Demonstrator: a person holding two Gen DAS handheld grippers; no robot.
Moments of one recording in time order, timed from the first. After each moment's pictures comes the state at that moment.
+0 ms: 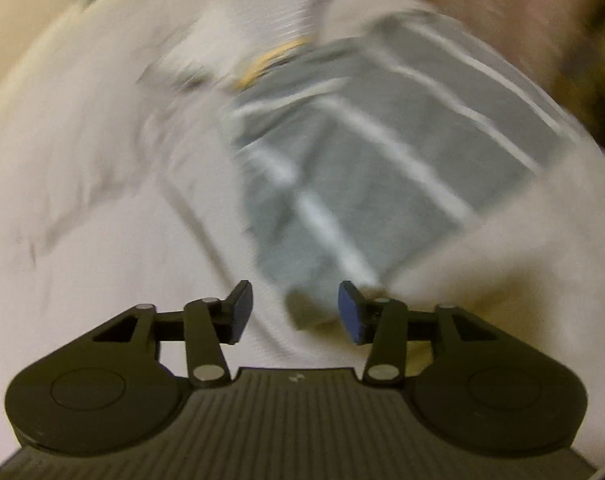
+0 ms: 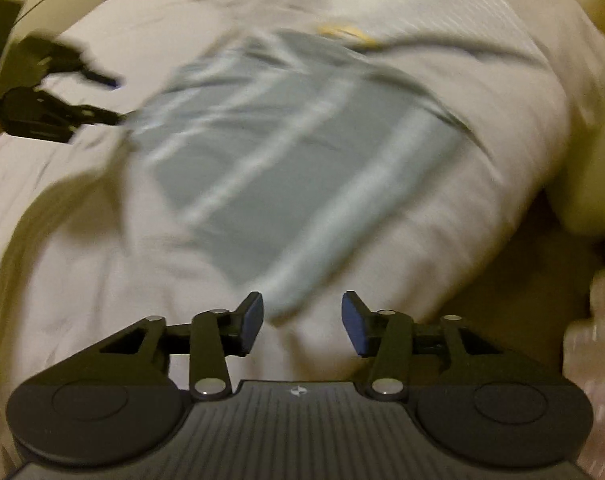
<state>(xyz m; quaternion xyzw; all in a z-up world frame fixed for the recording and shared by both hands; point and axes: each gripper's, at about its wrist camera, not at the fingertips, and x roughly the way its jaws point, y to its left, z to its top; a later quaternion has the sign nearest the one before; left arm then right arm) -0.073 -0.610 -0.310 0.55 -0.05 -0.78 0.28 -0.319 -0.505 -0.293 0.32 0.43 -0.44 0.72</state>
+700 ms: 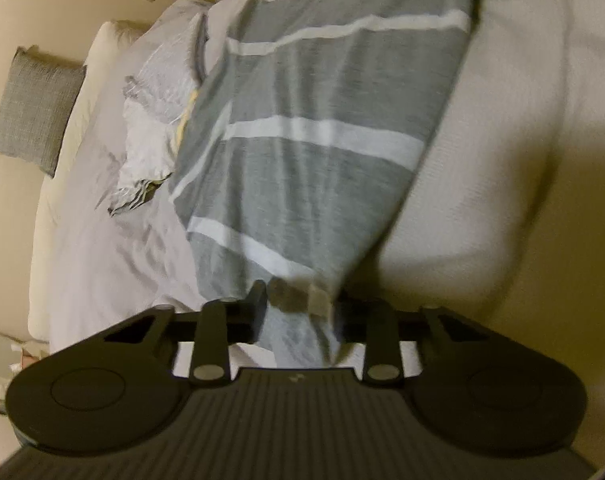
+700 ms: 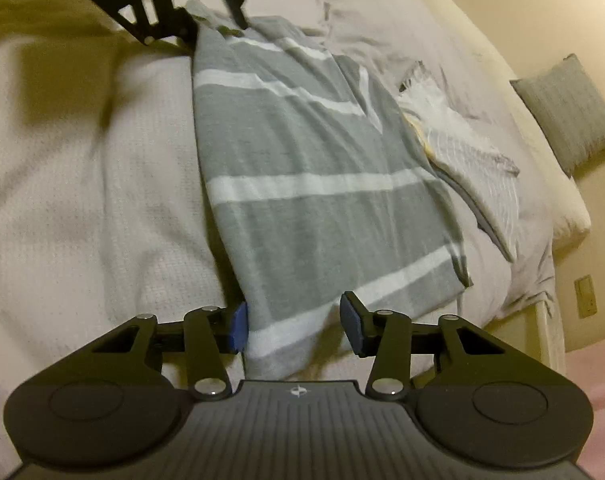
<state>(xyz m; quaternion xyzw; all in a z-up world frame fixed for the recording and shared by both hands) -0.097 -0.587 -0.392 0.57 -0.30 -0.73 0.22 -0.251 -0.470 -0.364 -0.02 0.56 -0.47 0.68</state>
